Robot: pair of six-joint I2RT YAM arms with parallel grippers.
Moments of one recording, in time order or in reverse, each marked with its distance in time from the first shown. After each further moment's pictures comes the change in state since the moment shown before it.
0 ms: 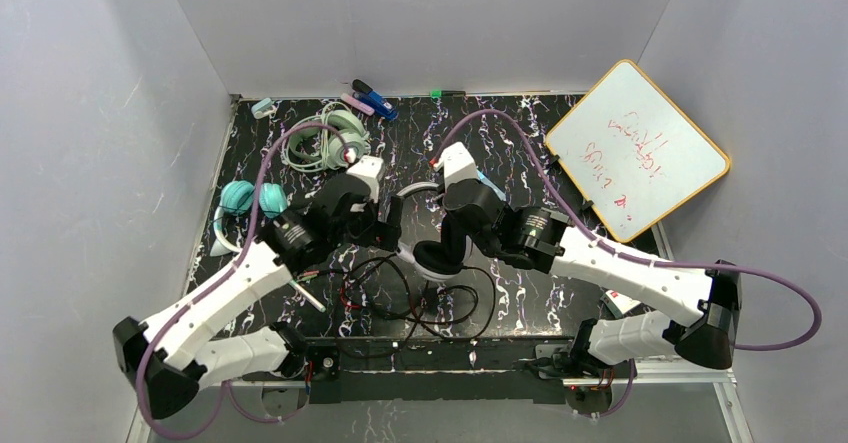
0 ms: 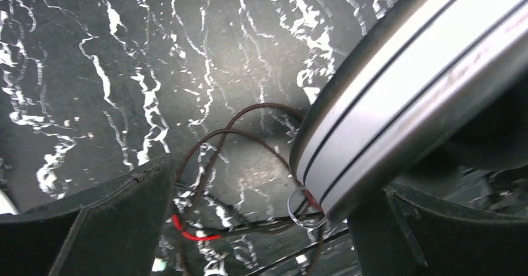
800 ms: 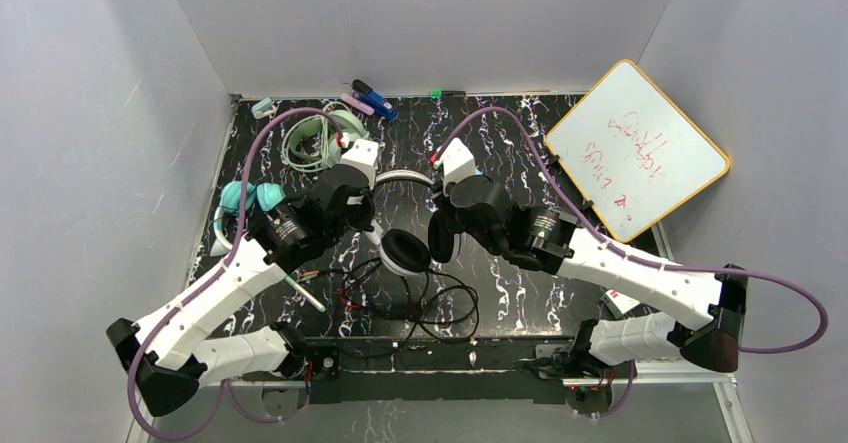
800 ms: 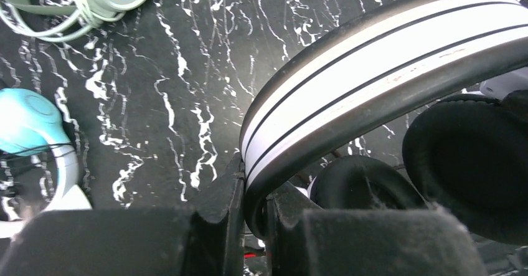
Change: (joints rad) left arm -0.020 -0.031 0.071 0.017 -0.180 0.035; right arm 0.005 -0.034 0.011 0.053 -0.097 -0.008
